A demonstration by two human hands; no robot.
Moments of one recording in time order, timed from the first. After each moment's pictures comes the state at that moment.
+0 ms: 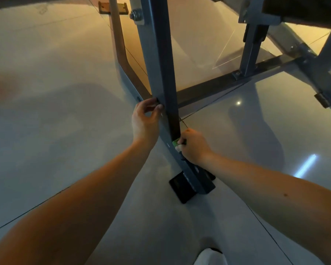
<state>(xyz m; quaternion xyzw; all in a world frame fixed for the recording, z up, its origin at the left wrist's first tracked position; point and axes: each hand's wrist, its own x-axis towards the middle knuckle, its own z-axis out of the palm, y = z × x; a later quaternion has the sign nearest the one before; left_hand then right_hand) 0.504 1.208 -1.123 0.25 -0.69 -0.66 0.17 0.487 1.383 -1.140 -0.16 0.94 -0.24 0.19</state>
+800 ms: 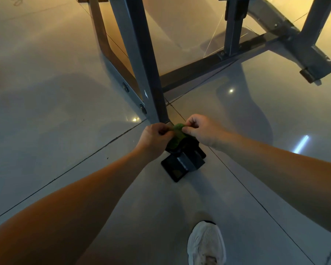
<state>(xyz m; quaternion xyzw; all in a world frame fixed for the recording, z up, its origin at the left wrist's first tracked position) 0.577 1.265 -1.133 0.12 -0.82 -0.56 -0.09 0.517 1.439 -1.098 -0.05 0.87 -0.39 0.28</state>
